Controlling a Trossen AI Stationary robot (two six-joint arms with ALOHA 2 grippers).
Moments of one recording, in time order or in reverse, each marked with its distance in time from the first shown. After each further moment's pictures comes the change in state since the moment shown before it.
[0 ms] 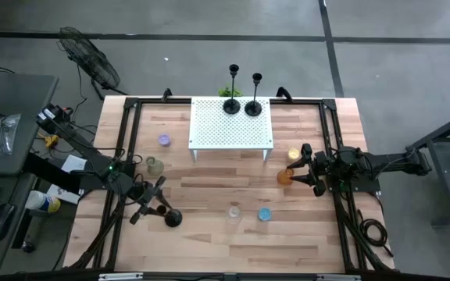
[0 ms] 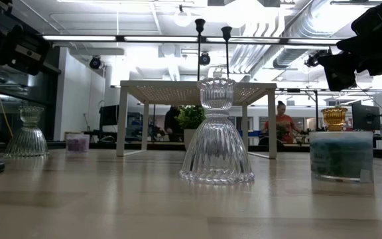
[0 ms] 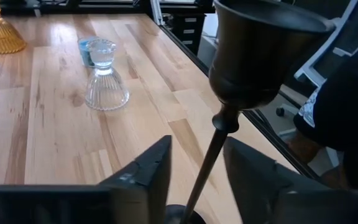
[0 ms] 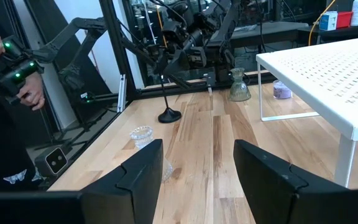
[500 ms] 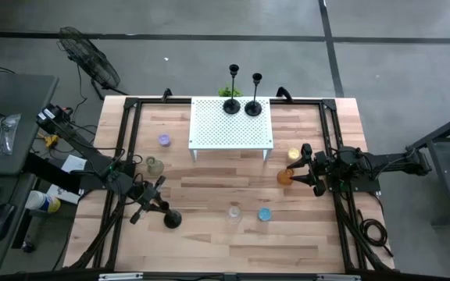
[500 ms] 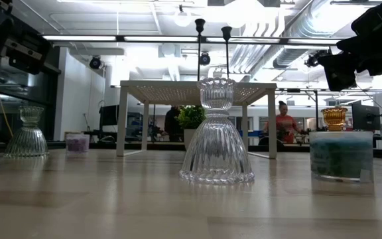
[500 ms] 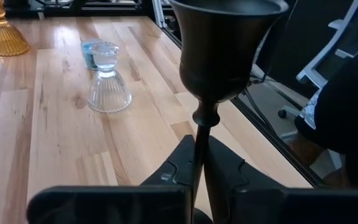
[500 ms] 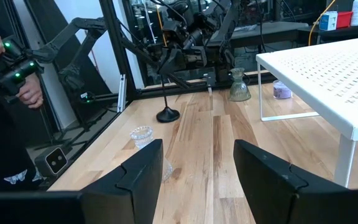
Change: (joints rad) left arm 0.000 -0.001 0.000 0.002 0.000 0.001; right arm 0.000 0.000 0.000 0.000 0.000 0.000
